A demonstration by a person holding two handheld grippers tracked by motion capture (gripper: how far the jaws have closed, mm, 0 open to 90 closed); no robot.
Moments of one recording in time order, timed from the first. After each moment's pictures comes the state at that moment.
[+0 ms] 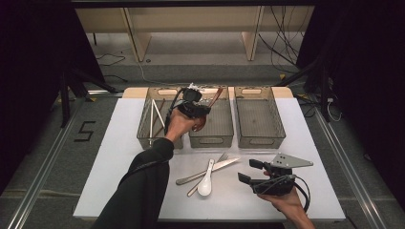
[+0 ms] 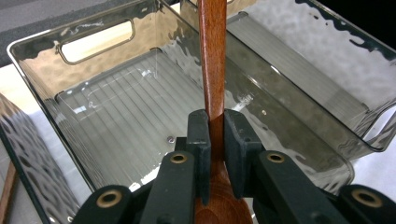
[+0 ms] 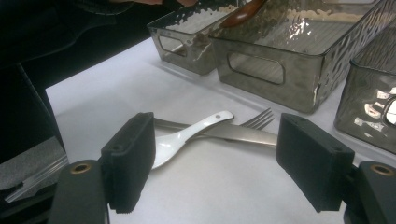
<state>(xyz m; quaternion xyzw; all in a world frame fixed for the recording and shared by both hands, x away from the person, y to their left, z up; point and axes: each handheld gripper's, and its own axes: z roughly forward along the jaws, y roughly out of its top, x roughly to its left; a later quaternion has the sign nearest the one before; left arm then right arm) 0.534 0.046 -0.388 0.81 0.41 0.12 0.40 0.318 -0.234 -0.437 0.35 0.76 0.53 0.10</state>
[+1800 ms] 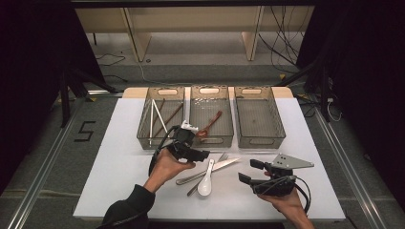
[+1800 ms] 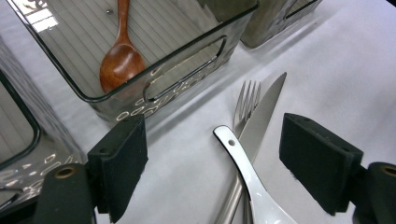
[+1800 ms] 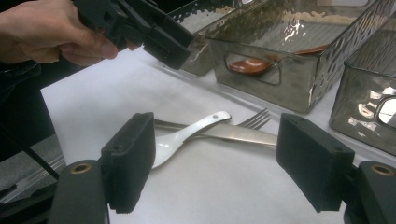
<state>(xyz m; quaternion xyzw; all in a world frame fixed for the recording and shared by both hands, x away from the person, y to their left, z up) 0.407 0.066 -0.411 0.83 0.41 0.07 0.36 0.315 -0.234 -0.435 0.35 0.76 0.53 0.11</state>
